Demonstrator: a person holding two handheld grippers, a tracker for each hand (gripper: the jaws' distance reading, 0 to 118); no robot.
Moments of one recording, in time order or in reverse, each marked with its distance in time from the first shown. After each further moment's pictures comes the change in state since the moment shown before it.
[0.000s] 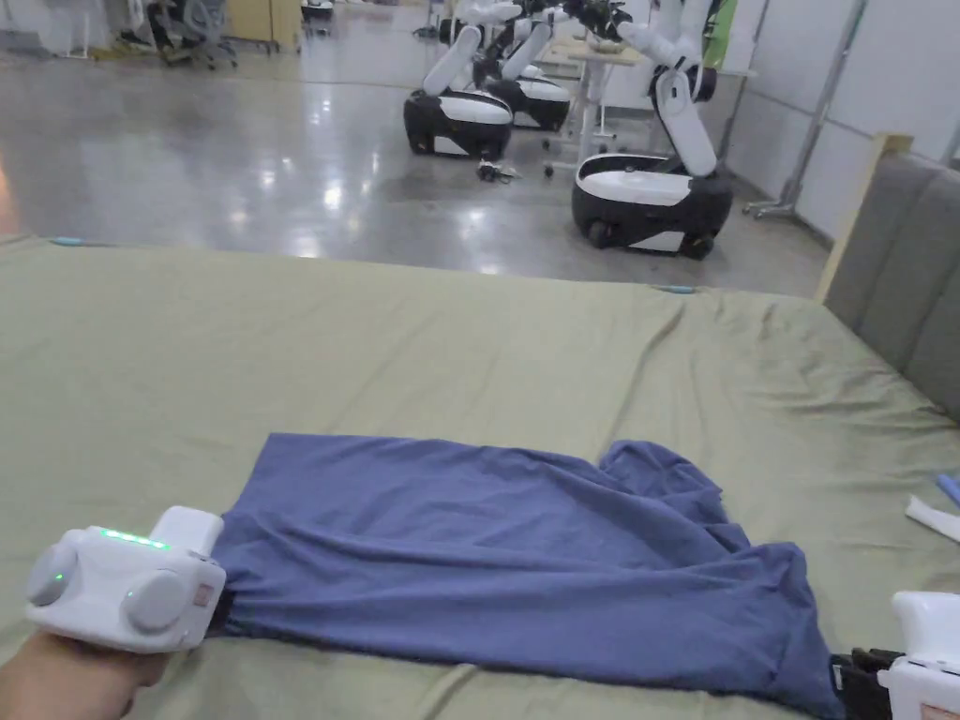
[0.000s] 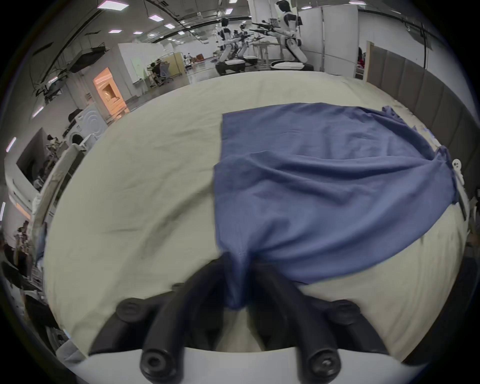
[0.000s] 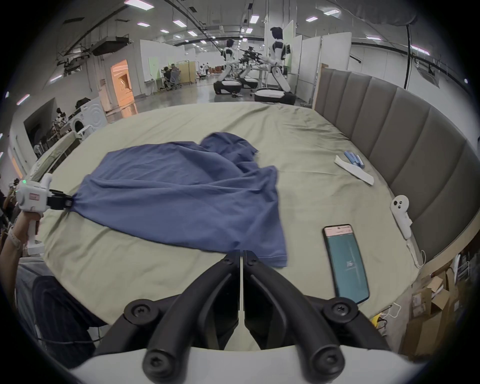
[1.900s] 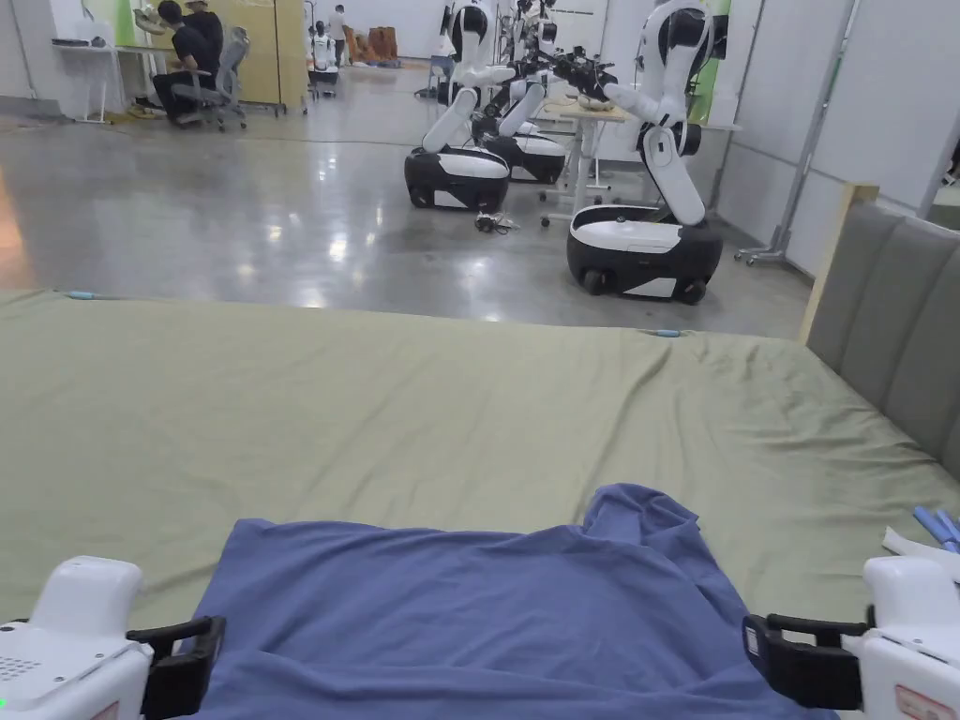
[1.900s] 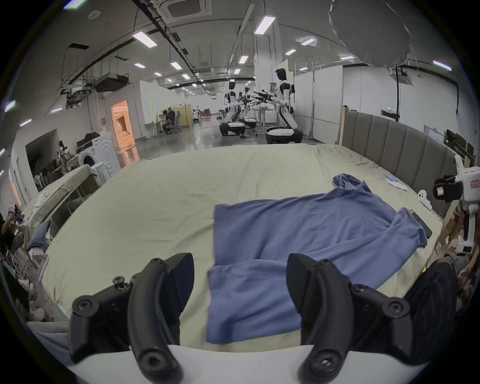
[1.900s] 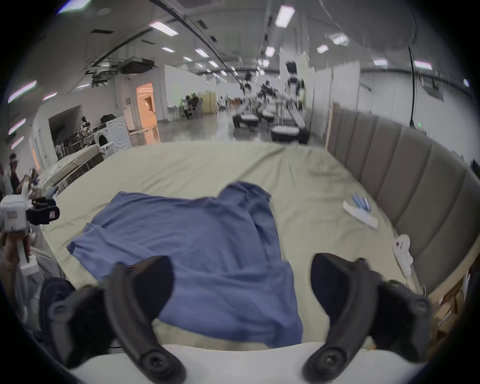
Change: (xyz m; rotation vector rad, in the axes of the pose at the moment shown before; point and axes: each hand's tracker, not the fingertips) left arm 0.040 -0.059 0.171 0.386 -0.028 0.077; right arm -0.023 0.013 0.046 0.286 0.106 0.101
